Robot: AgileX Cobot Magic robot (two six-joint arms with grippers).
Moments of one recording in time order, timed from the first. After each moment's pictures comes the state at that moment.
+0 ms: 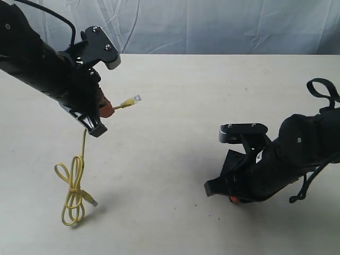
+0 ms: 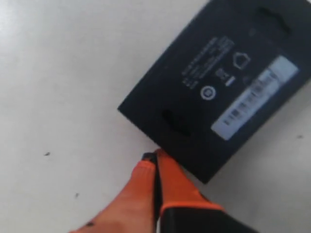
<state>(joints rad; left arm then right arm) -0.45 1.57 -1.05 -0.34 0.65 0.87 0.56 1.66 -0.61 0.40 0.34 -0.06</state>
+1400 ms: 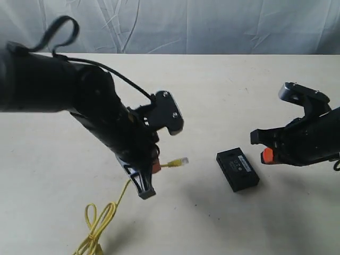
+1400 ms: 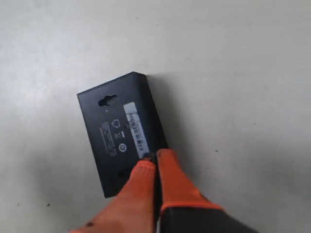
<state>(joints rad) -0.75 1.75 -1.02 -0.34 0.58 0.80 0.14 1.53 -0.62 0.77 0.49 -0.53</state>
